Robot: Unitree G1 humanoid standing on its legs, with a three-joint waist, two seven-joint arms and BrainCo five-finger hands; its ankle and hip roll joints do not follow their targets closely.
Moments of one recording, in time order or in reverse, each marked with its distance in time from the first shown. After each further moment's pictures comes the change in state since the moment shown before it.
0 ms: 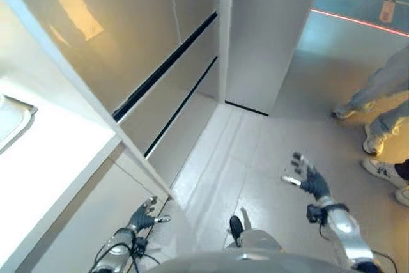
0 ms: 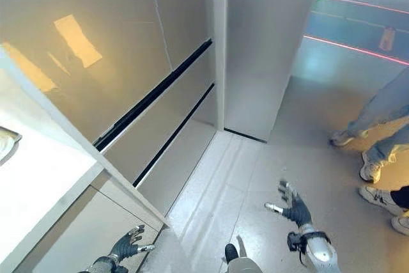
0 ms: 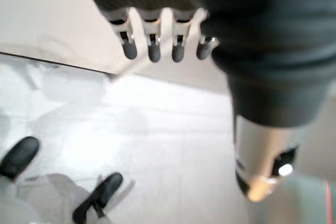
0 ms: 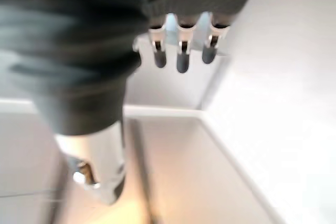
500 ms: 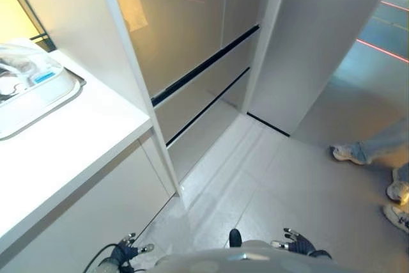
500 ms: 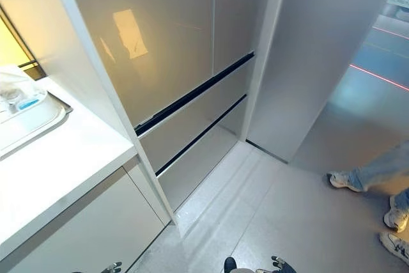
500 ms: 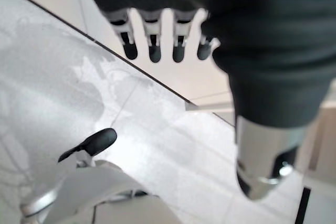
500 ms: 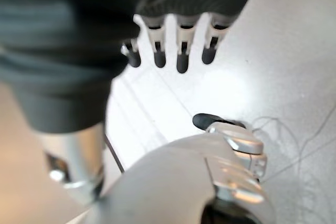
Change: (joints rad) left arm 0.018 0.001 0.067 0.159 -0.003 0.080 0.045; right arm -0.091 0.141 0.068 0.575 -0.096 0.117 0.016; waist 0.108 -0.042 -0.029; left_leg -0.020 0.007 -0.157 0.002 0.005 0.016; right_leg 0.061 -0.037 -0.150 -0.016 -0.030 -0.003
